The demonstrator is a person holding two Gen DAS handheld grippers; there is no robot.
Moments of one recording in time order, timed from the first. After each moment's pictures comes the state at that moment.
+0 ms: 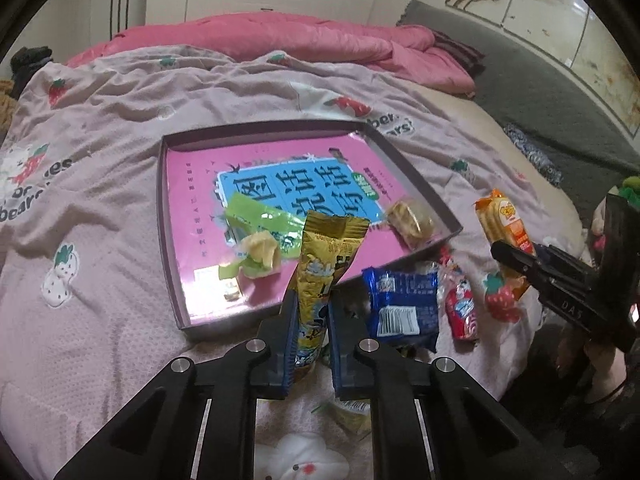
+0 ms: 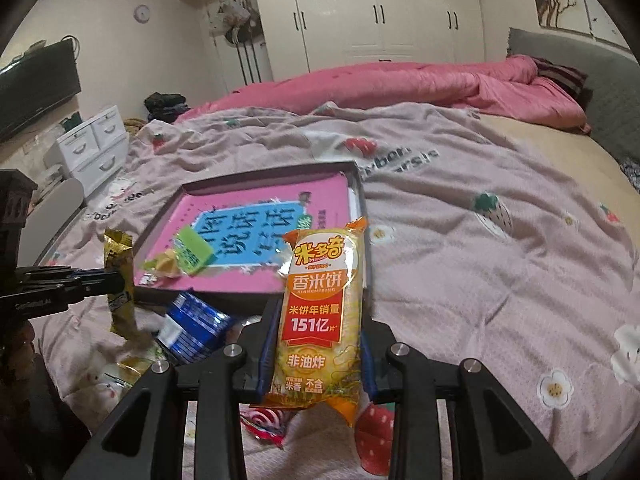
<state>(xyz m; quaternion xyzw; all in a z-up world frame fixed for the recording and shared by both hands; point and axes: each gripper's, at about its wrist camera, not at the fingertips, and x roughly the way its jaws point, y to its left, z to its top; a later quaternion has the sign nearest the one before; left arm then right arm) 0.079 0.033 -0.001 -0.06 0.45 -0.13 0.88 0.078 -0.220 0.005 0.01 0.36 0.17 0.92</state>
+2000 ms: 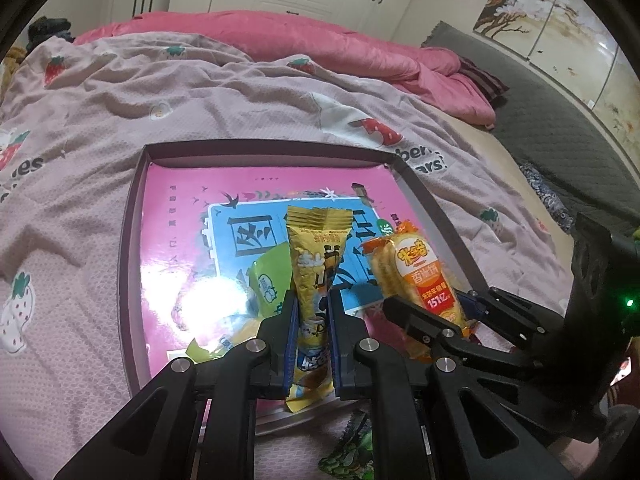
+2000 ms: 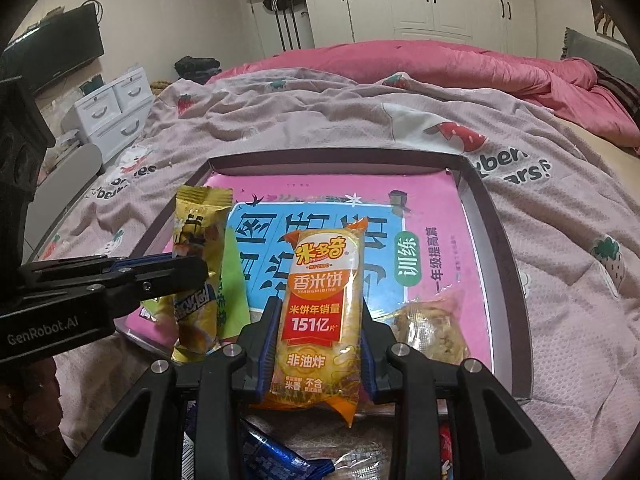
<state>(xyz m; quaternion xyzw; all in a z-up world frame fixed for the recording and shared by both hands) 0.154 0.033 -0.028 -0.12 0.44 -0.11 0.89 0.161 -0.121 -0.037 -0.02 0.41 0.23 0.88</state>
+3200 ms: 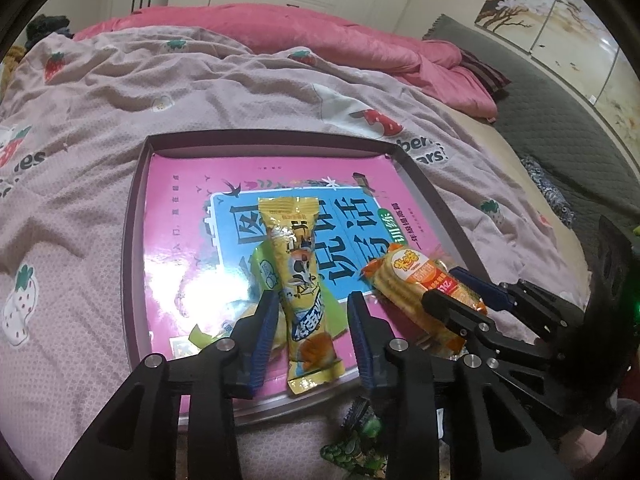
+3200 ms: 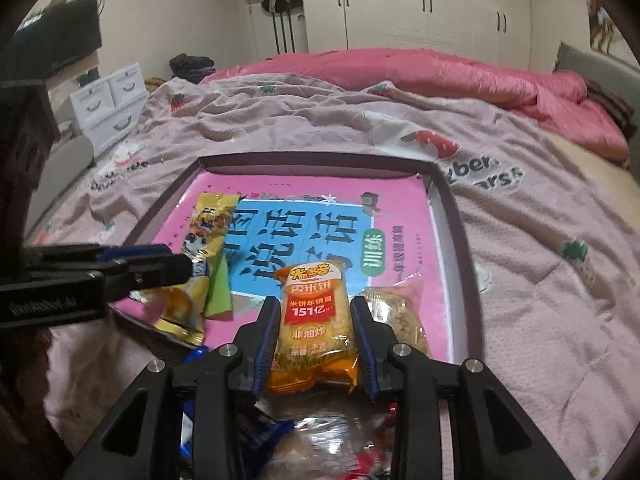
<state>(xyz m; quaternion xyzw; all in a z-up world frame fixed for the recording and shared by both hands) 0.148 0.031 -0.029 -0.12 0.45 -0.10 0.88 0.146 -0.137 -0.028 -0.07 0.39 0.20 0.90</state>
